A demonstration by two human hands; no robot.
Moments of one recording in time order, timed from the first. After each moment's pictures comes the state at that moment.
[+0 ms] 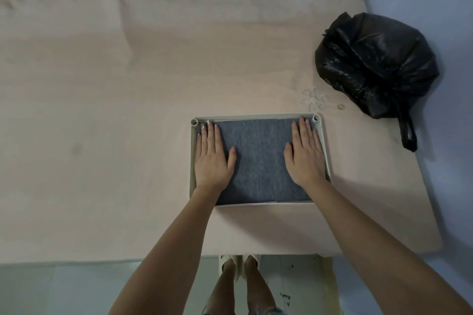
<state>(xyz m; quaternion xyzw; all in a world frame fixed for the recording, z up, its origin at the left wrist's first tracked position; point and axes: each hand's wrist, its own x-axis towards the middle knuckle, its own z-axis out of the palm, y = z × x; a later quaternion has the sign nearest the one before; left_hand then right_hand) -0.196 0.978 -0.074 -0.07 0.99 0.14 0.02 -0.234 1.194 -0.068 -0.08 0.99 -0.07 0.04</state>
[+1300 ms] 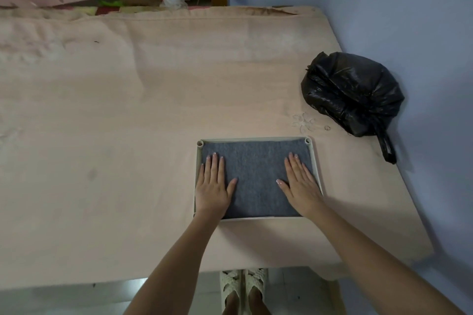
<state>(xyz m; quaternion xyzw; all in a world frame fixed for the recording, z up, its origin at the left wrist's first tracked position) -0.169 0.963 -0.069 -0.02 1.00 0.08 0.04 -0.199 1.202 -0.060 -0.14 0.98 -0.04 0.14</state>
